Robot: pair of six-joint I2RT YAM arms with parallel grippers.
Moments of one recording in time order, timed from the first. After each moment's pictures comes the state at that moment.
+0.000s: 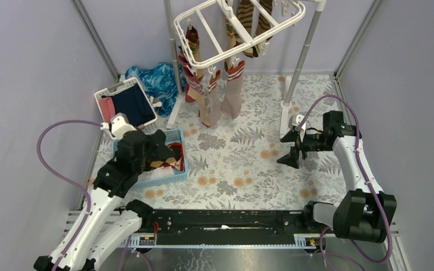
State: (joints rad) left arm -0.41 0.65 0.79 -0.61 -0.51 -0.72; right arm -0.13 1.21 0.94 -1.08 -1.12 -1.25
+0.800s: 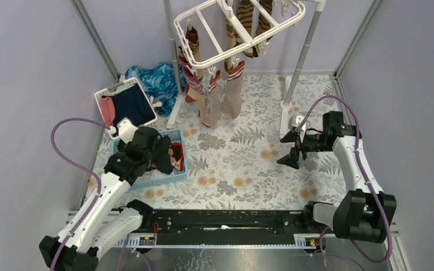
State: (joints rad) left arm -0.41 0.83 0.80 -0.80 -0.56 -0.98; right arm -0.13 1.21 0.94 -1.10 -1.12 -1.28
